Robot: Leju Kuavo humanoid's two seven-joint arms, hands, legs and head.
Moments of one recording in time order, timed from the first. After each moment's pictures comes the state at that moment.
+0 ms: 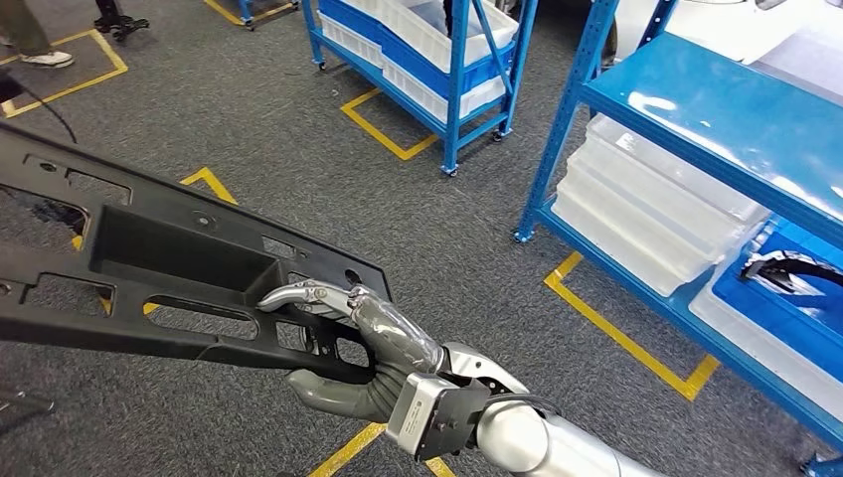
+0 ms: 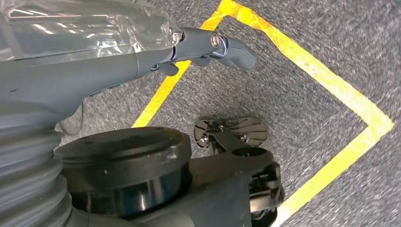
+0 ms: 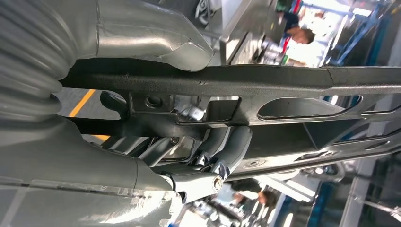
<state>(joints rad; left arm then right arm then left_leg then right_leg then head) -0.12 -0.04 -1.23 -0.25 1.18 0.58 -0.29 -0.49 -0.09 0.95 -1.59 0.07 -0.09 -0.23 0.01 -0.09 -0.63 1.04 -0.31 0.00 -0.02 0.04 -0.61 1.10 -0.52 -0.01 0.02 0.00</state>
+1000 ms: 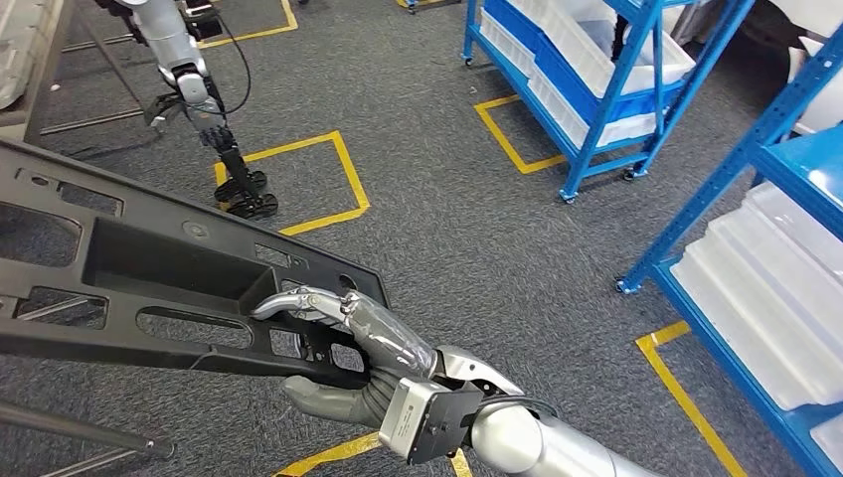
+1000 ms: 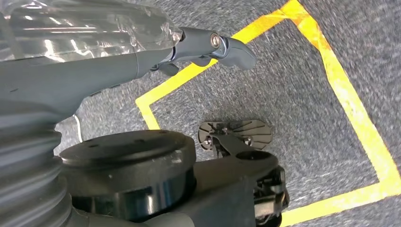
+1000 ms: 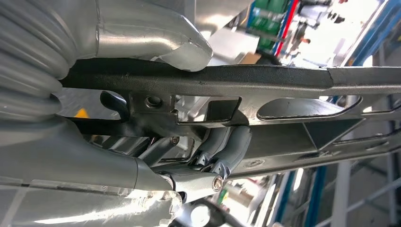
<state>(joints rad) -0.12 -0.03 -1.23 -0.25 1.18 0.59 -0.27 -0.49 -0.08 0.96 -1.57 0.07 -0.08 -0.24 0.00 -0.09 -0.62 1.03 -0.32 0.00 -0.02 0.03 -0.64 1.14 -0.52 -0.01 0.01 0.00</state>
